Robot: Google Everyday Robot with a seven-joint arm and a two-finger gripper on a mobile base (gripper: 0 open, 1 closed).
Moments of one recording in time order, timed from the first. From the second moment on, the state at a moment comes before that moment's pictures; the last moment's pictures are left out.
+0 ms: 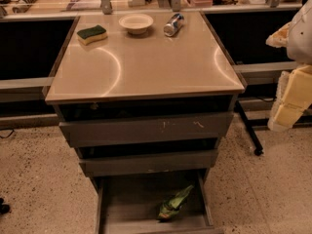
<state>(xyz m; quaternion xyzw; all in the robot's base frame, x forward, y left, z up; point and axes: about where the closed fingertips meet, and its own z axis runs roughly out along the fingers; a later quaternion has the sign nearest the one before) 0.438 -0.217 0.977 -0.60 0.78 -0.03 0.16</state>
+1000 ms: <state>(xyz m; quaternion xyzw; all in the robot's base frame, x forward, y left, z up) 0.437 -0.200 0.911 -0.61 0.77 0.01 0.18</state>
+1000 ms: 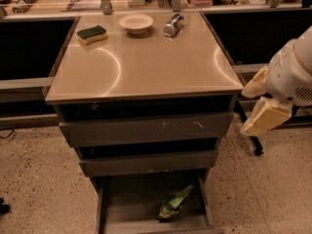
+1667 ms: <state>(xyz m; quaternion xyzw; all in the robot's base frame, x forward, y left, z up) 0.437 -0.158 0.719 -0.63 0.76 0.08 0.14</state>
